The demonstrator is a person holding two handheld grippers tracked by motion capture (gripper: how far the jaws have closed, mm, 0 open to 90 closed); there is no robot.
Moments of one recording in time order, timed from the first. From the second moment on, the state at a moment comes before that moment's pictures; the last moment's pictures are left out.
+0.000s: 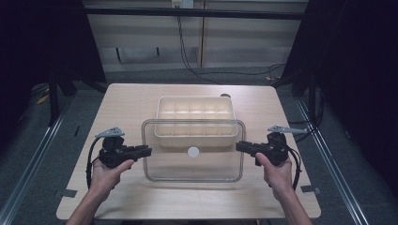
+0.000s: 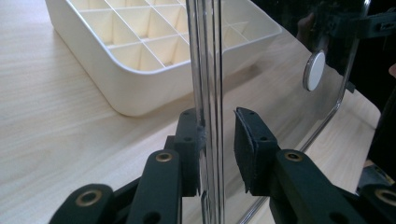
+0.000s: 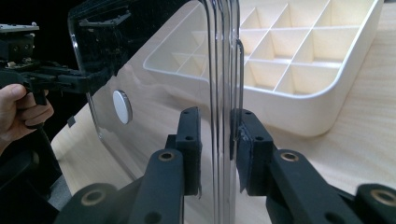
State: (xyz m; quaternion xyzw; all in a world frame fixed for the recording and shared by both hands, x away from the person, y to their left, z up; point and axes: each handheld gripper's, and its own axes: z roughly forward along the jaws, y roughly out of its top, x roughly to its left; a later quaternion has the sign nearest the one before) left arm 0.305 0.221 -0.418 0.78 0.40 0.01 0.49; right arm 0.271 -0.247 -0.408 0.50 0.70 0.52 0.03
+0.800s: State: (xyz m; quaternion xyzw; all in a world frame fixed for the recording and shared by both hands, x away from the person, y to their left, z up) left arm 0.269 0.220 -0.440 0.79 0.41 -0.01 0.45; right arm 0.234 -0.246 -0.435 0.51 0.70 0.50 0.01
